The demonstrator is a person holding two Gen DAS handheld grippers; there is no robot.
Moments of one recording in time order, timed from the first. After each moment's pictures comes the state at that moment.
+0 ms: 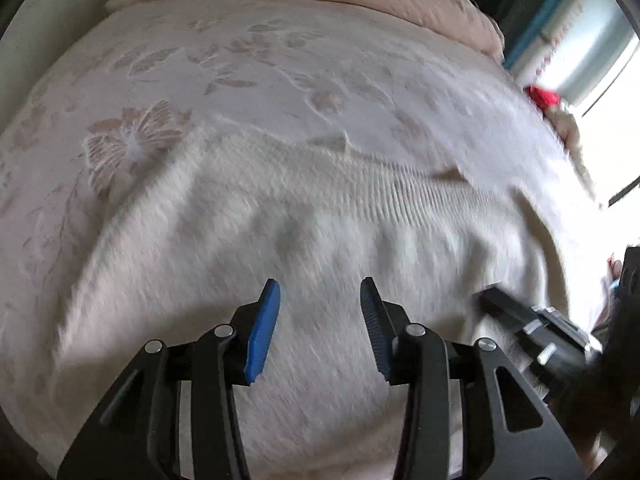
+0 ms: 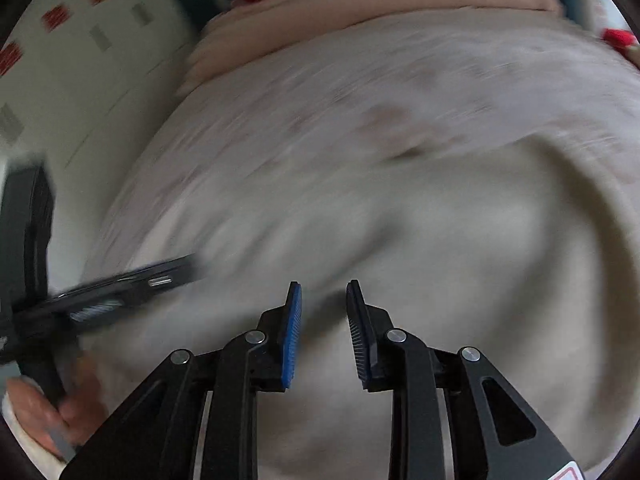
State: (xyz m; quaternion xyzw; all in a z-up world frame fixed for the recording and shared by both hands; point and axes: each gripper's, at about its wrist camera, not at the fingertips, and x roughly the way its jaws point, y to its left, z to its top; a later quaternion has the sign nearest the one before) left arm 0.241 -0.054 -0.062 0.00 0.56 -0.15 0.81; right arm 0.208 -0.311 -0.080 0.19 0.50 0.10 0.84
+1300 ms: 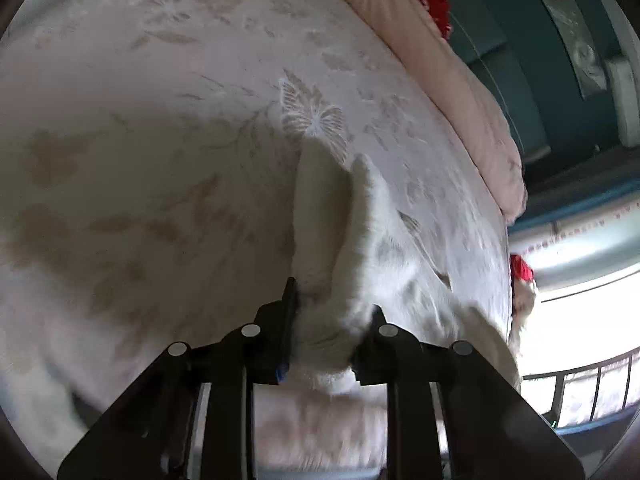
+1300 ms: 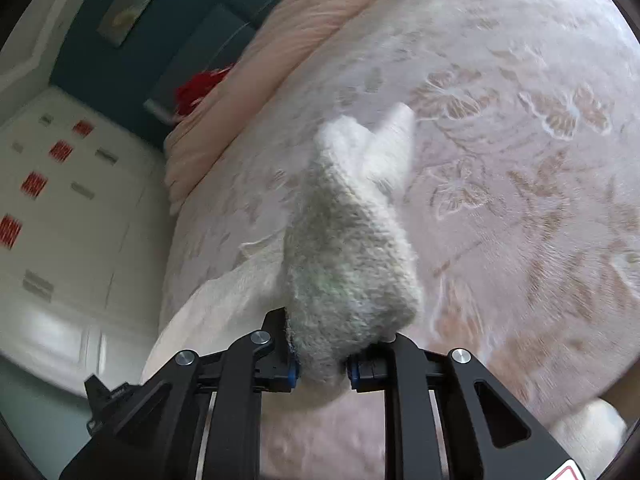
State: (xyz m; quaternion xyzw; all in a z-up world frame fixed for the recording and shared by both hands) left arm 0.166 0.144 -0.018 -0.34 0.52 -0.05 0.78; right arm 0.080 -0.457 -0.035 0.41 0.42 0.01 0.81
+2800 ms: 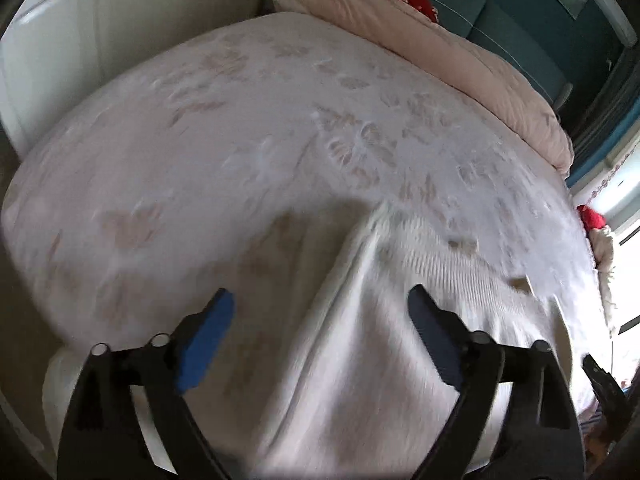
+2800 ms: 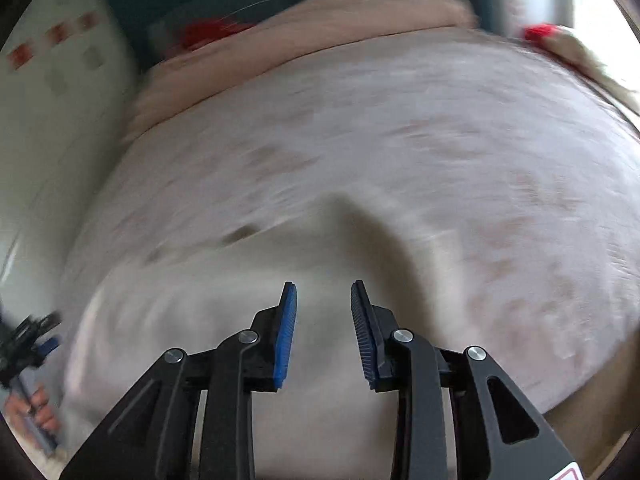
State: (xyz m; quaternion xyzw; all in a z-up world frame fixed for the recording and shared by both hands) left arm 0.135 0.144 -0.024 -0.17 0.51 0.00 0.84; right arm 0.086 -0.396 -0.025 0.19 0.47 0.00 0.86
